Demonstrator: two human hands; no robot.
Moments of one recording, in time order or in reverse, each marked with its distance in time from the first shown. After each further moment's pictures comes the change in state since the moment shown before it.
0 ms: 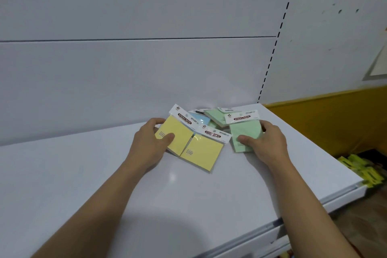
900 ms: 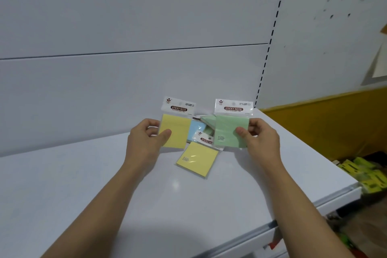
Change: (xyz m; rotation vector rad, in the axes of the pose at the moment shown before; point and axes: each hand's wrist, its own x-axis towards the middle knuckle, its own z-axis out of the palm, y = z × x) left_hand -0.007 0.020 -0.003 -0.342 0.097 -0.010; right_hand -0.007 -0.012 -0.002 0.445 0.031 -0.134
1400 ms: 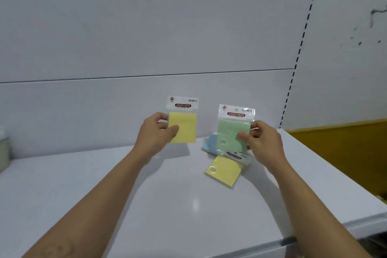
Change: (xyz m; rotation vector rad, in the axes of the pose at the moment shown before) left_hand 0.013 0.044 -0.064 0.096 -0.007 0.047; right_hand 0.002 -0.056 0.031 -0.046 -0.185 -0.031
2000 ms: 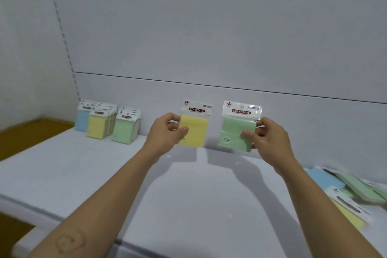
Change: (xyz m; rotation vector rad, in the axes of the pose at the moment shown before) left_hand -0.057 -0.016 -0.197 0.065 0.380 -0.050; right_hand -0.016 -0.117 0.185 0.138 -0.404 -0.243
